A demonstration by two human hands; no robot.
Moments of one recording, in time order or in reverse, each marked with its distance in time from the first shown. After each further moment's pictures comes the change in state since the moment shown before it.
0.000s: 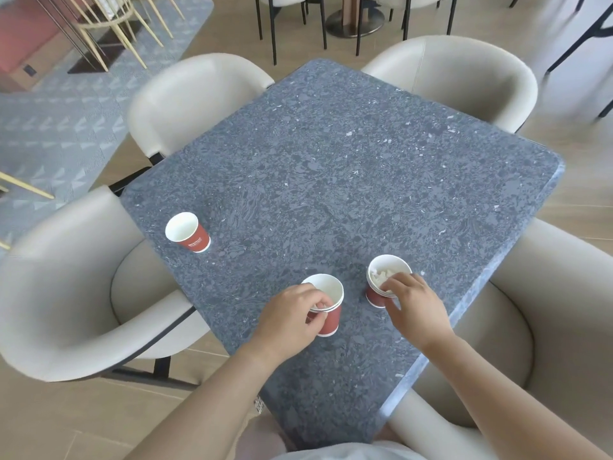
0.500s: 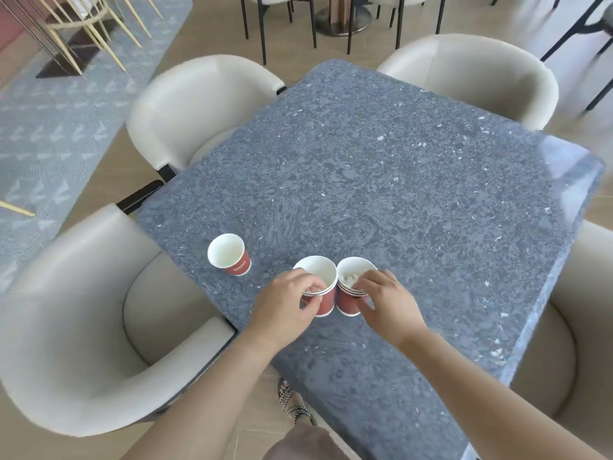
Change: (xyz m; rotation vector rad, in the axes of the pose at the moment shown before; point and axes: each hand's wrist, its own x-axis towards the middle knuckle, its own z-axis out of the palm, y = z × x) left_hand 0.027 -0.120 -0.087 -0.122 0.100 0.076; right_hand 0.067 -0.140 0.069 0.041 -0.067 -0.006
